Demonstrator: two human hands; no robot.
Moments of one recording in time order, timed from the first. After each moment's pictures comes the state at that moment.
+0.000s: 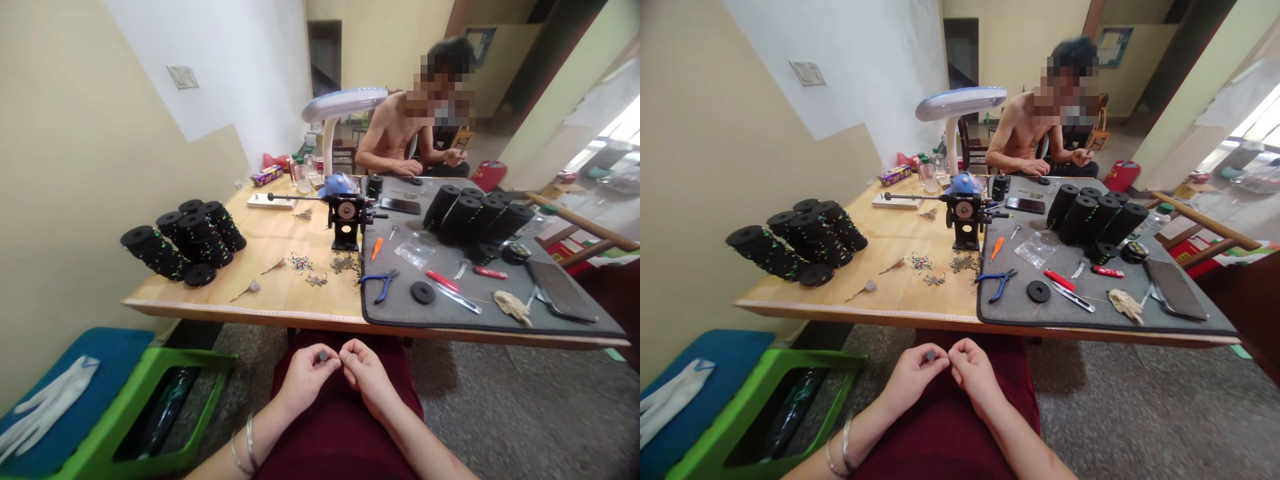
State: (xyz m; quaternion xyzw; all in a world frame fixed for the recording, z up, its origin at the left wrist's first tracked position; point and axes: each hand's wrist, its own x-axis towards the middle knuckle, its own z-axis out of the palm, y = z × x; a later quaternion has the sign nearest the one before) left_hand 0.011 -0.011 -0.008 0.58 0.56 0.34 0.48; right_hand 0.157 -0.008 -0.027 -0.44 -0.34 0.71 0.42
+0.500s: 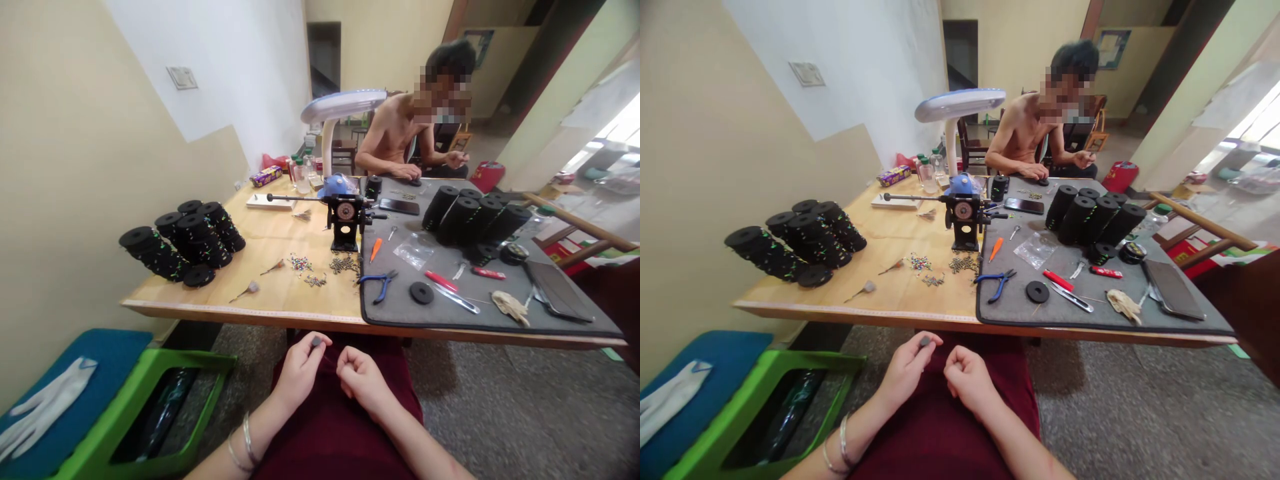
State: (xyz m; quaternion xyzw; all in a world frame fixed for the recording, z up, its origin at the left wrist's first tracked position) left_hand 0.006 -0.006 -0.007 0.54 0.57 0.41 0.47; right_hand 0.155 -0.013 -0.015 -0.47 -0.42 0.68 0.37
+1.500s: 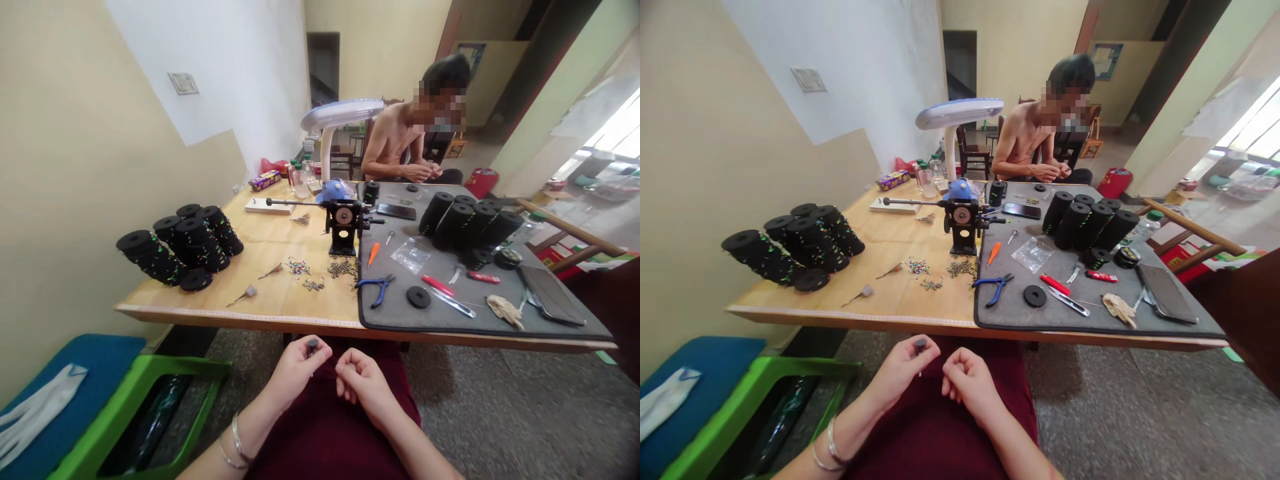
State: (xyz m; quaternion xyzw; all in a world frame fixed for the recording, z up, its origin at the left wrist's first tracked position) left_hand 0.005 0.002 0.013 0.50 0.51 0.39 0.58; right_hand 0.164 -0.014 -0.014 -0.46 -0.42 0.69 0.37
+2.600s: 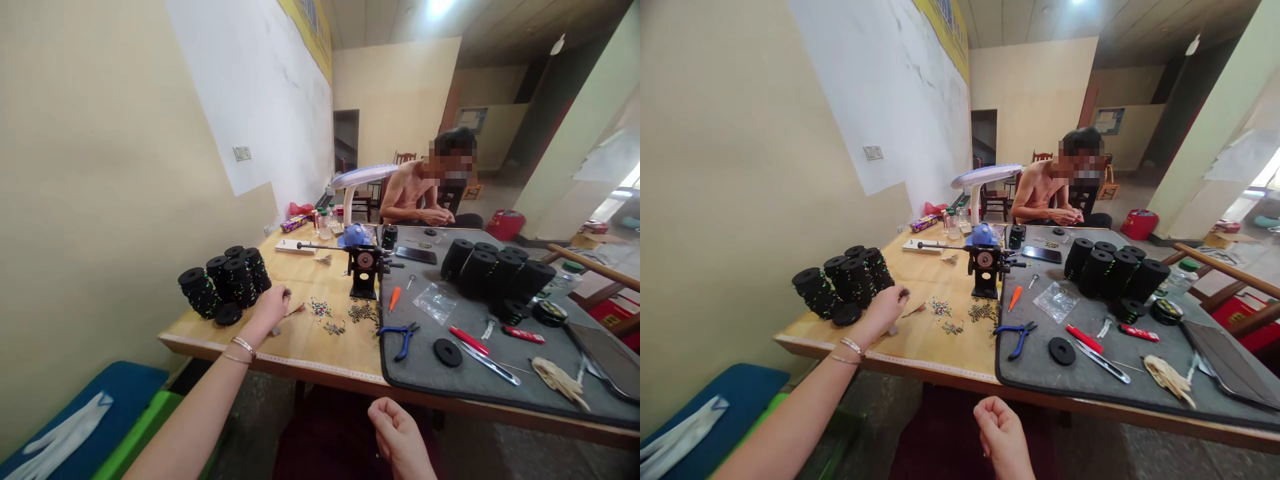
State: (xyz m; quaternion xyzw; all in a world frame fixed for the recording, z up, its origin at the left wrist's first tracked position) left_hand -0.121 0.163 0.073 0.66 0.73 0.20 0.04; right_hand 0.170 0.002 -0.035 -0.48 -0.38 0.65 0.46
